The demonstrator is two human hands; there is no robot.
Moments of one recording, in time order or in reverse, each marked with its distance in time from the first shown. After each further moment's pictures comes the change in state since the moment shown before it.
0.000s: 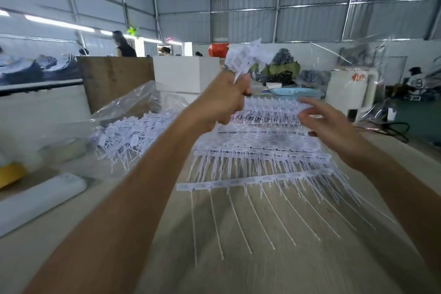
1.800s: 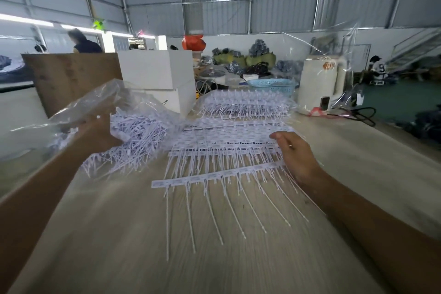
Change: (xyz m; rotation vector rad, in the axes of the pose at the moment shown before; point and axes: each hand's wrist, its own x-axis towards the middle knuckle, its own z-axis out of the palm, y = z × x) left_hand 0.042 -0.207 -0.193 1.293 0.226 -0.277; right_hand -0.026 0.073 0.046 -0.179 0.212 0.107
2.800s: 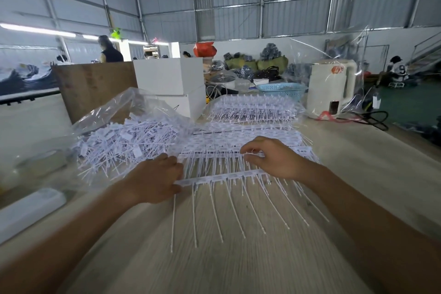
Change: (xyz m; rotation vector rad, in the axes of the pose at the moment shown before) left_hand -0.150 0.113 -0.038 0.303 -0.246 0.585; right_hand 0.003 -0.057 0.011 -0.316 -0.559 -0.300
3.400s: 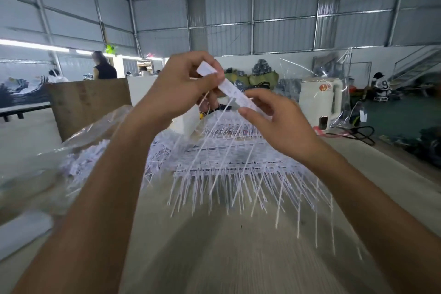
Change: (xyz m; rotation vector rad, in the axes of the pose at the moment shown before) left_hand 0.014 0.028 -0.197 -1.308 0.709 0.243; right_hand -0.012 -0.087 -0.093 0.214 0.540 -0.149
